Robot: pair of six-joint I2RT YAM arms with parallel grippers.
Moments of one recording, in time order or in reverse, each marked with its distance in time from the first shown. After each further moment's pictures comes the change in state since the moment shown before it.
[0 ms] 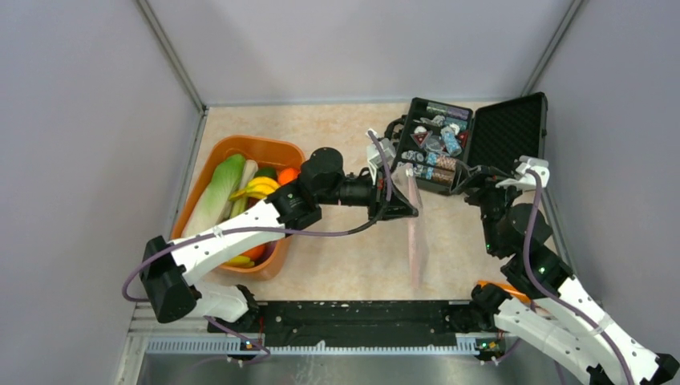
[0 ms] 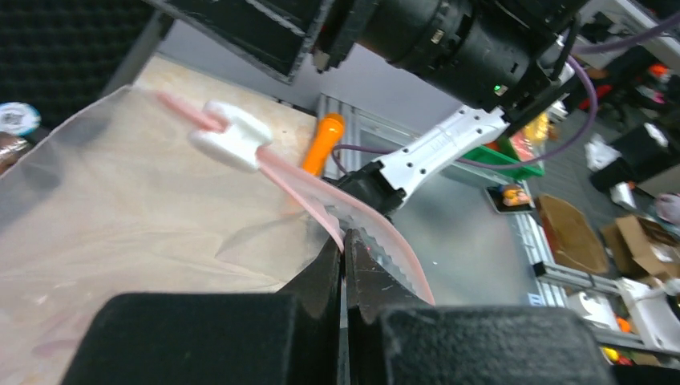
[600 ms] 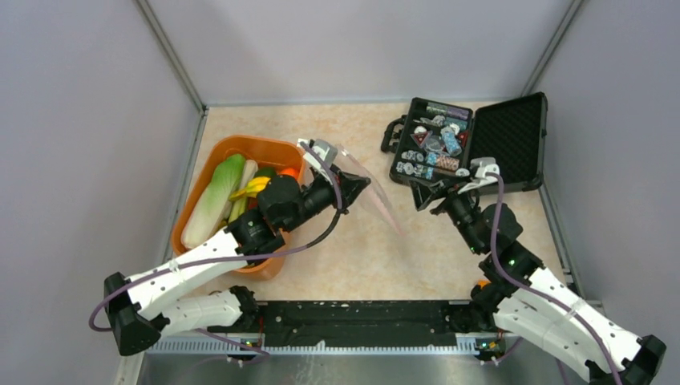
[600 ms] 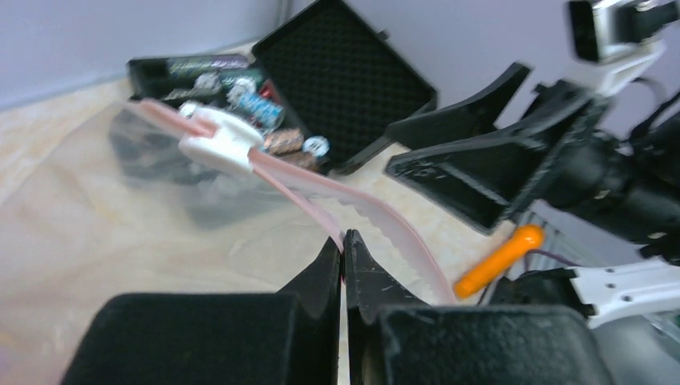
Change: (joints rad) left arm 0.000 -0.313 -0.287 0.019 -0.688 0.099; right arm 0.000 0.100 -0.172 0.272 -0.489 0.089
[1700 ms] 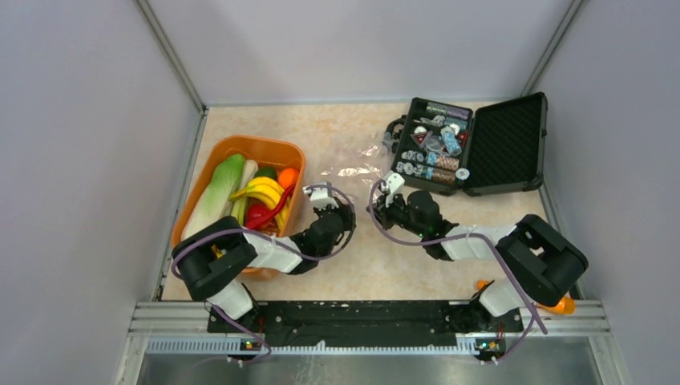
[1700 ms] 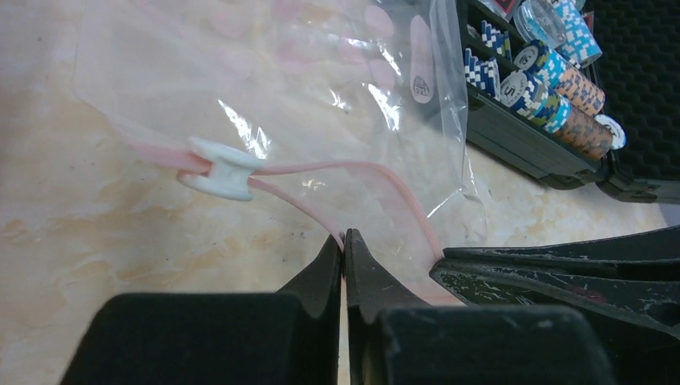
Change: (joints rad) left arm -0.008 0.568 -0.410 0.667 -0.564 -0.434; right arm -0.013 0.880 -0.075 0.563 -0.415 -0.256
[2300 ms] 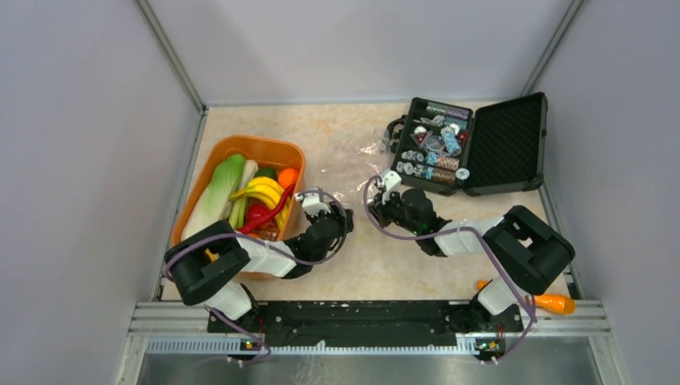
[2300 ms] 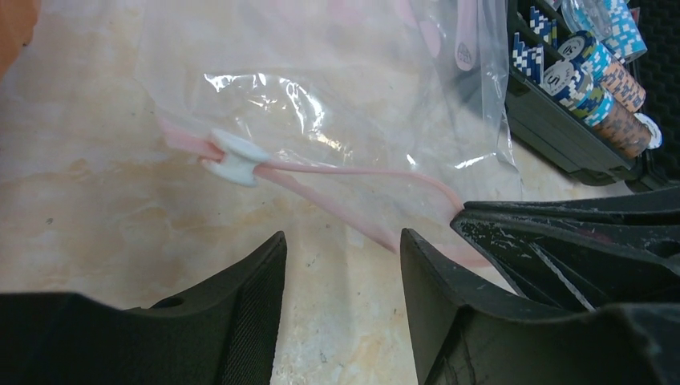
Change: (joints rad) left arm -0.002 -0.074 -0.067 -0.095 -0.008 -0.083; right arm 0.000 0.079 0.038 0.008 0.041 0.016
